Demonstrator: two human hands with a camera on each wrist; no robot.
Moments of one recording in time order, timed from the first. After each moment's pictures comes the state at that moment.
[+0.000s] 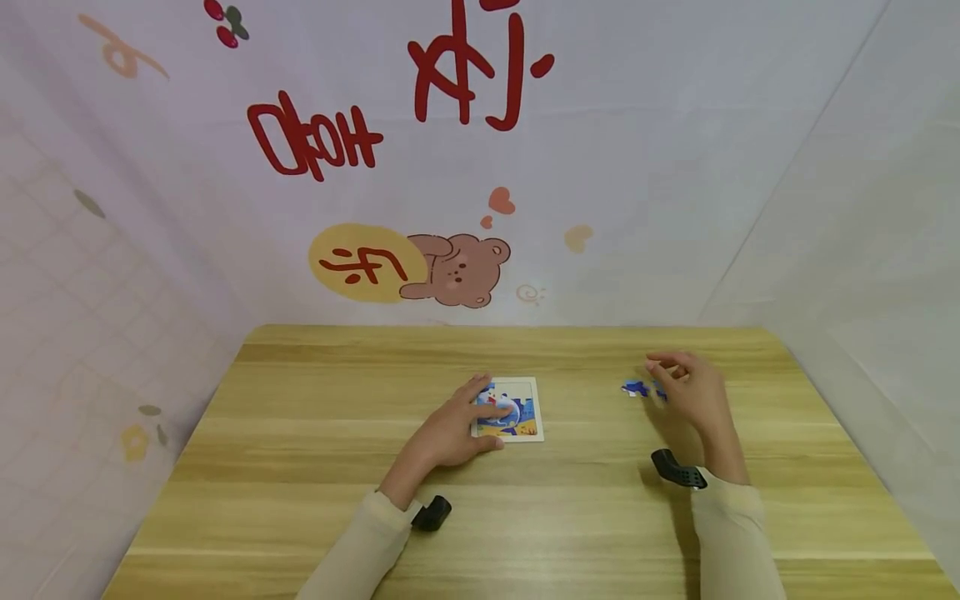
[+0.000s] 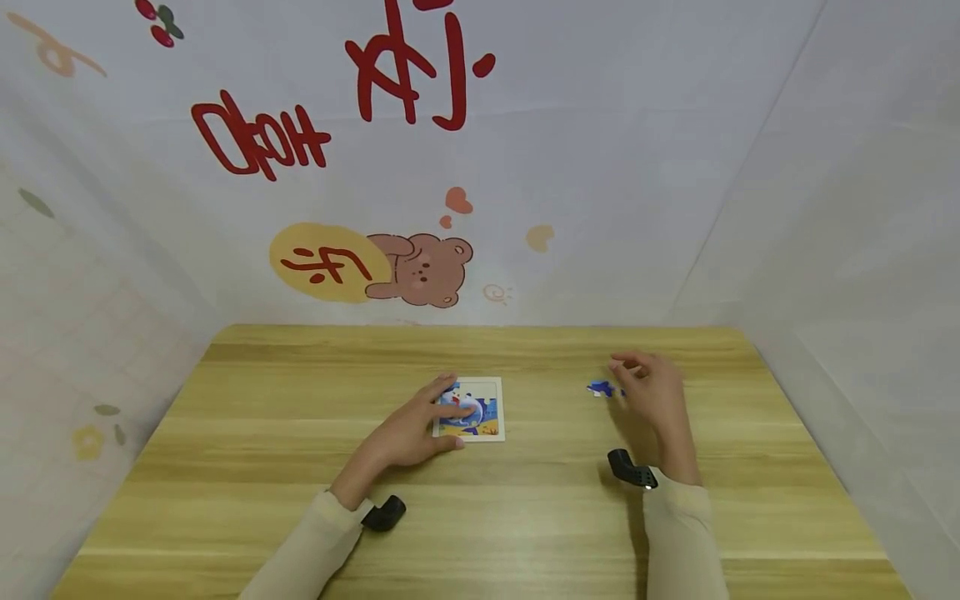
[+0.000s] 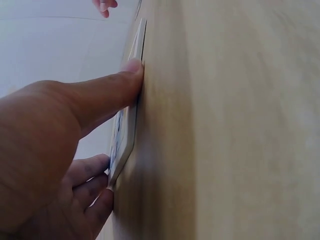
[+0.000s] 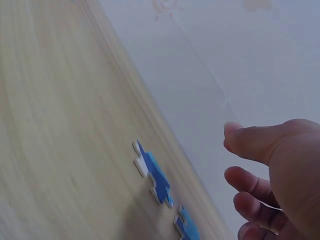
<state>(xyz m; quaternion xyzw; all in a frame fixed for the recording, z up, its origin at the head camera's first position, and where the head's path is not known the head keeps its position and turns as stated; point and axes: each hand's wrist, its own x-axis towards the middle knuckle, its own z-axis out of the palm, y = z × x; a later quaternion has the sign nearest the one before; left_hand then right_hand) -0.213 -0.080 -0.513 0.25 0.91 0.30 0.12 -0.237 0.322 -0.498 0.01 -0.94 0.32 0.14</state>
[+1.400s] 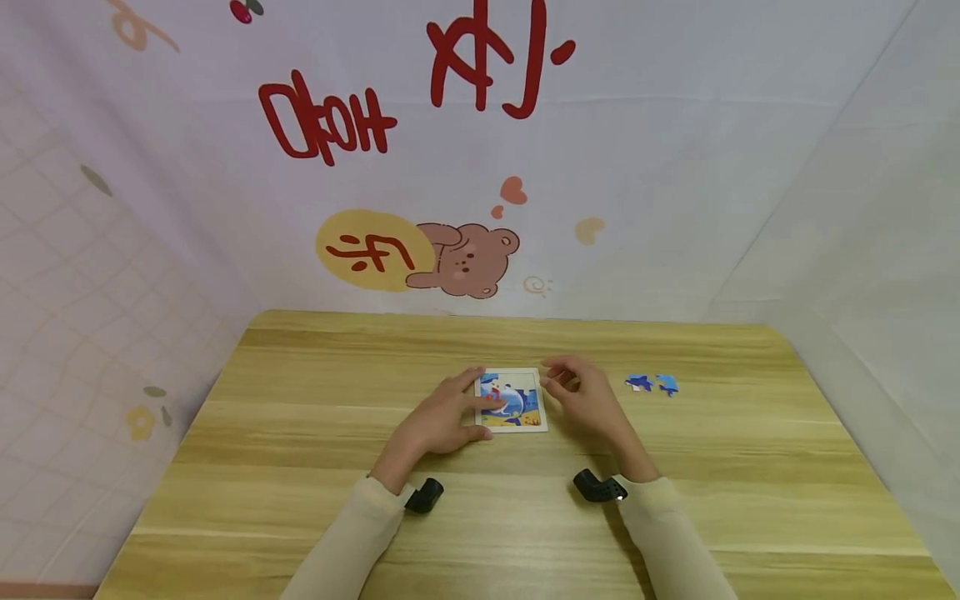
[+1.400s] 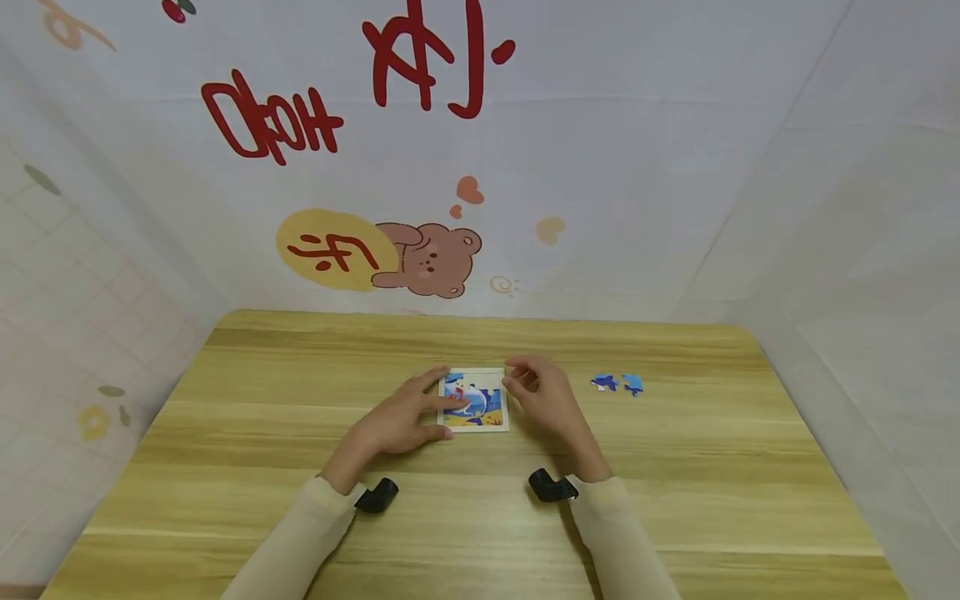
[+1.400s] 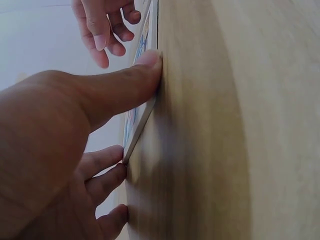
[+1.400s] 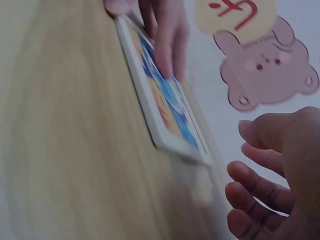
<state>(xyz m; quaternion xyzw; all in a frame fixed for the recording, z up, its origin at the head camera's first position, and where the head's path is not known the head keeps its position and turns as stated) -0.216 -0.102 -0.502 0.27 0.92 0.27 0.14 -0.241 0.176 -0.521 0.12 -0.89 0.43 0.03</state>
